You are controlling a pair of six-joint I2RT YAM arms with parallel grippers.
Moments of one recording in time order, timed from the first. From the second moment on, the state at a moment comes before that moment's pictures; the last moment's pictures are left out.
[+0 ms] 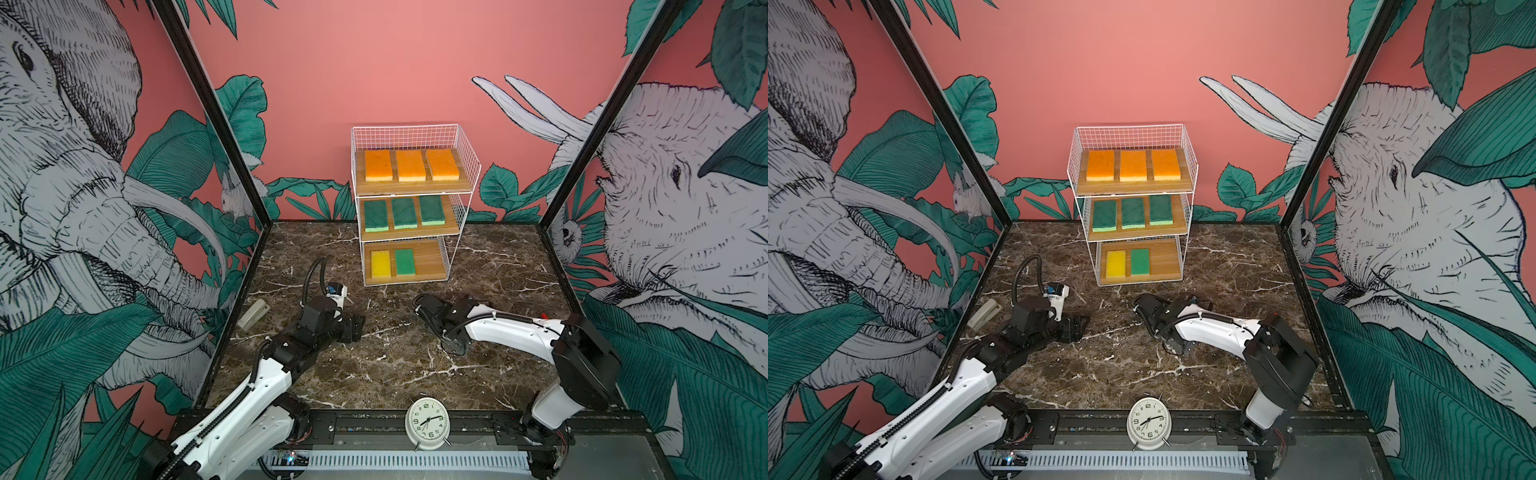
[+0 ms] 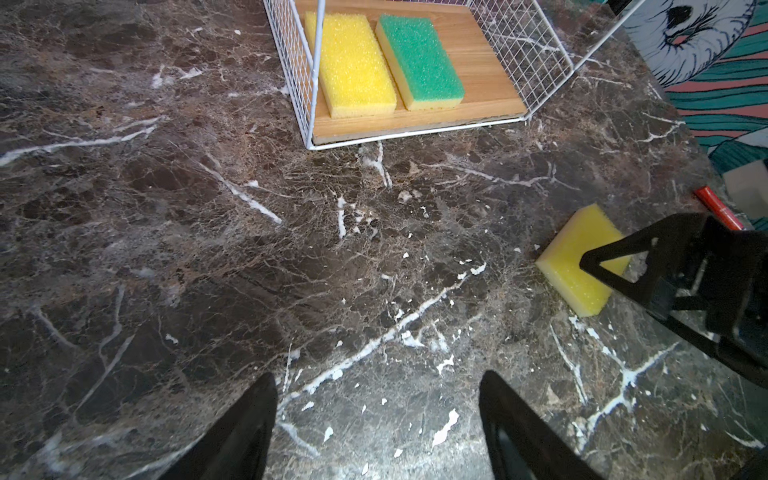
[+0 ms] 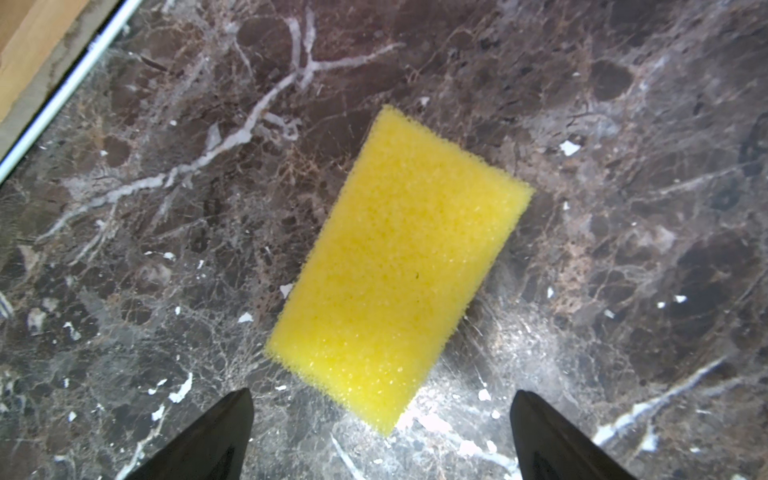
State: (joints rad) left arm -0.54 0.82 0.55 -0.41 0.02 -0.36; right arm 0.90 1.64 1.04 -0.78 0.36 1.52
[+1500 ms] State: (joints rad) left arm -0.46 0.83 0.56 -0.44 0.07 -0.37; right arm 0.81 1.63 0.89 -0.69 0.22 1.30
